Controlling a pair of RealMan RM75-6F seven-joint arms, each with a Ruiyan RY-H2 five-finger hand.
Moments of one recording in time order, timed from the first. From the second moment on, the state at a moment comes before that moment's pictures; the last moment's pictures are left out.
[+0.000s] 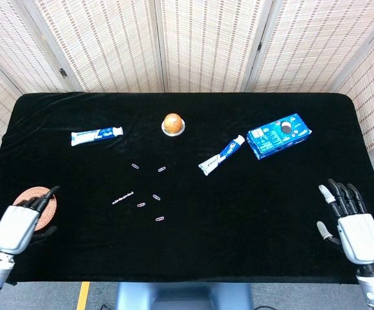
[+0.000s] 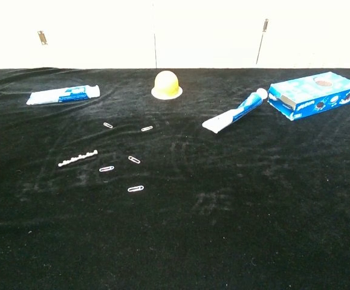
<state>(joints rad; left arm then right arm) -0.24 -1.13 0.00 -1.58 1.64 1.44 0.10 0.06 -1.18 0.03 -1.53 -1.67 1.62 -0.05</state>
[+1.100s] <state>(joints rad) -0.48 -1.48 -0.20 -1.63 1.00 1.08 0.36 0.04 -1.11 0.02 -1.54 -1.71 1.67 0.09</state>
